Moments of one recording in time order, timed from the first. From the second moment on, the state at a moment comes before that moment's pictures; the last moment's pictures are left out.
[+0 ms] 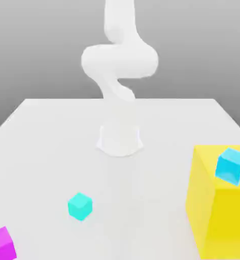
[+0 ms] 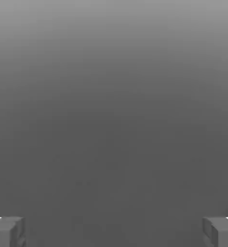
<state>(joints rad) 0.03 -0.71 -0.06 -2.29 0.01 2.32 0.71</state>
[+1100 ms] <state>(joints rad) -0.08 0.46 -0.41 -2.19 0.36 2.60 -0.62</state>
